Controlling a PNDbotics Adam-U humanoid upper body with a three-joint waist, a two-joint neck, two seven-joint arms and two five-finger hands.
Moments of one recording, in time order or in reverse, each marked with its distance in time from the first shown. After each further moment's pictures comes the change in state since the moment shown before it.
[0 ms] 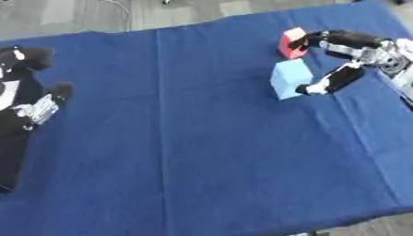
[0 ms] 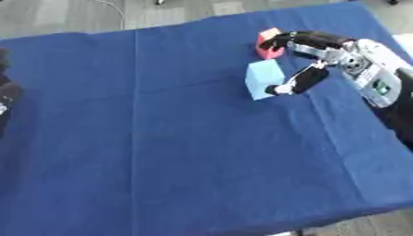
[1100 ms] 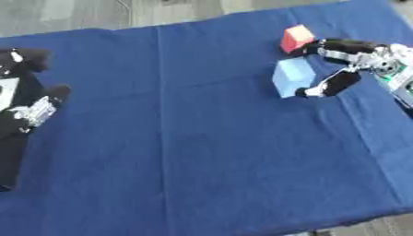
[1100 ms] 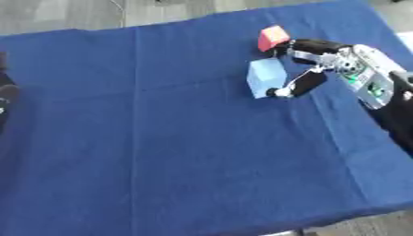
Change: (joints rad) left arm 0.000 0.000 0.000 0.000 0.000 -0.007 -0.012; right arm -0.007 0.016 0.003 0.064 0.006 -0.001 0.019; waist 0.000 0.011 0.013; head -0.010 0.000
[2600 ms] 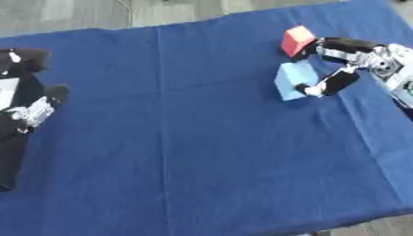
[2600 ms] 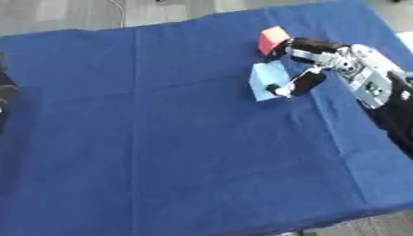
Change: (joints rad) left arm -0.001 0.000 0.000 0.000 0.000 0.000 -0.002; right arm 0.004 0.001 -0.002 -0.007 -0.008 0.002 -0.011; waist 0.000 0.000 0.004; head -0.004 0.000
